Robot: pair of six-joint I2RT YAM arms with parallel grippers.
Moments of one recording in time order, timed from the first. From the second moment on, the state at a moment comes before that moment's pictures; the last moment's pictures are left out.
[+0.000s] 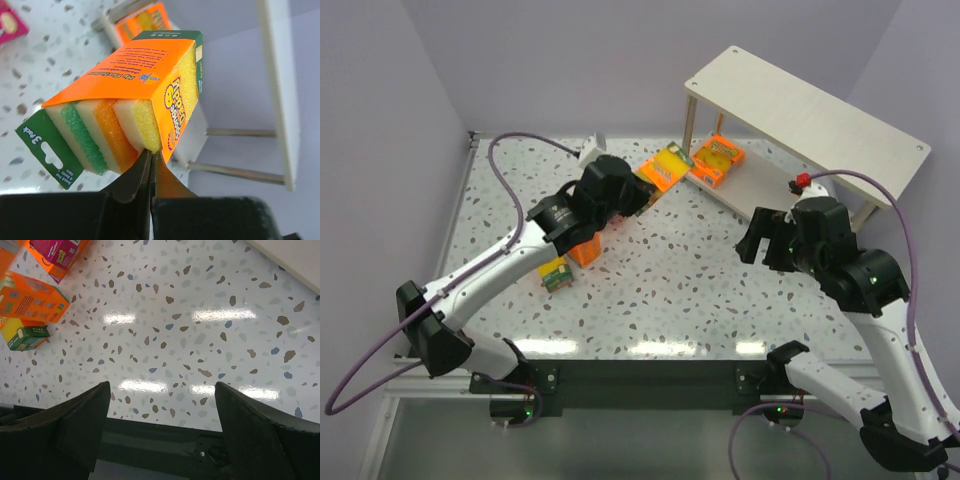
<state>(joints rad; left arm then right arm) -0.85 1.39 1.36 -0.49 -0.36 -1.22 0.44 0.90 1.33 -1.16 0.12 0.52</state>
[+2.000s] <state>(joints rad) -0.62 2.34 2.35 0.23 -0.02 -1.49 0.44 0.80 1.25 -1.20 0.22 0.59</state>
